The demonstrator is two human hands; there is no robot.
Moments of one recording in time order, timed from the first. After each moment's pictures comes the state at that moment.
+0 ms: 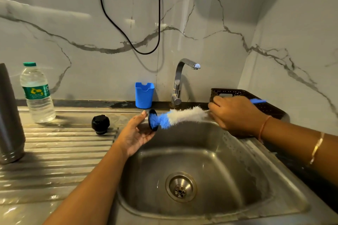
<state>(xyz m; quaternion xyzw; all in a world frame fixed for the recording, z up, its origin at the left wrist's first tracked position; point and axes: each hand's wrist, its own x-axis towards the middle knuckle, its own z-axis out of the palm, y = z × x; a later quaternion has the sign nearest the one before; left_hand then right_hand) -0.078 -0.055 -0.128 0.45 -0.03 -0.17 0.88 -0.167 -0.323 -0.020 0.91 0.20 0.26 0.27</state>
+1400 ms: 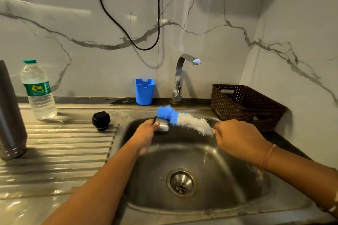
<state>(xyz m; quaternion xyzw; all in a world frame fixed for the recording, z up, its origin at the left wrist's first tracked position) -0.078 -0.089 -0.139 0.66 -0.02 -0.15 0.73 -0.224 -0.277 -0.047 0.99 -0.03 0.10 0.06</state>
